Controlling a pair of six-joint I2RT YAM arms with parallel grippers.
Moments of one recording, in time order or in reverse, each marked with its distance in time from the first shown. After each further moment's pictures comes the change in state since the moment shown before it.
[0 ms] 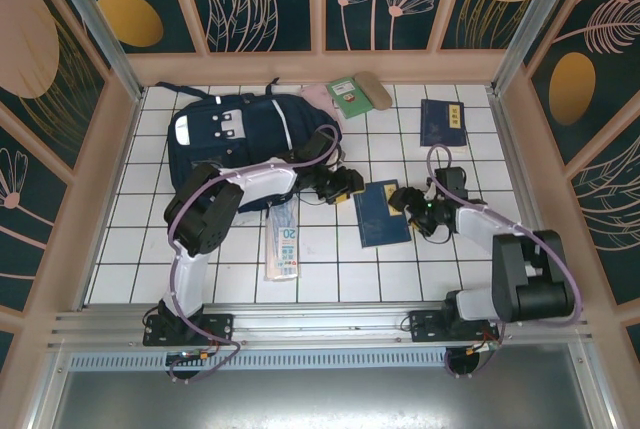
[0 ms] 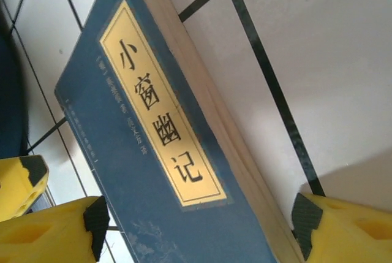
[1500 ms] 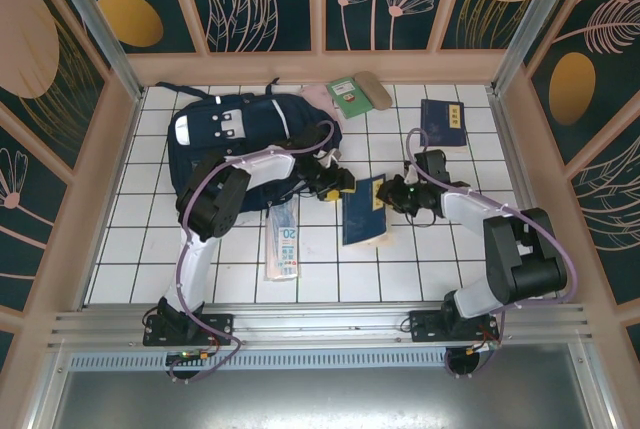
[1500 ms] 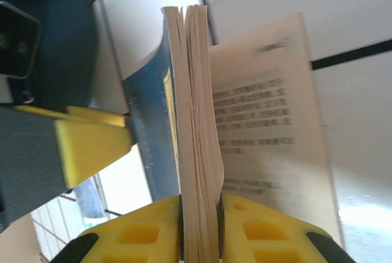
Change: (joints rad) left arm 0.099 0.151 0.139 -0.155 0.189 0.187; right arm 0.141 0.097 0.141 0.055 -0.046 0.009
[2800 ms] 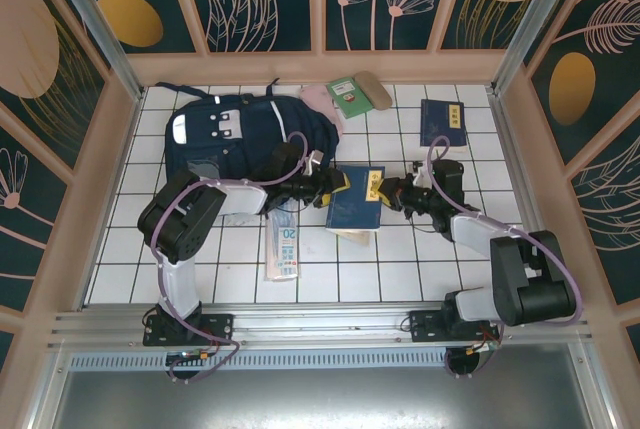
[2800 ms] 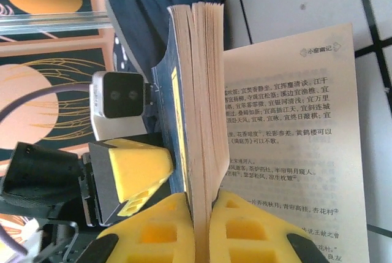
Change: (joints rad) left arm 0.005 -0.293 -0.584 0.856 0.048 -0.441; right arm -0.076 -0.130 -0.229 0.496 -0.303 0.402
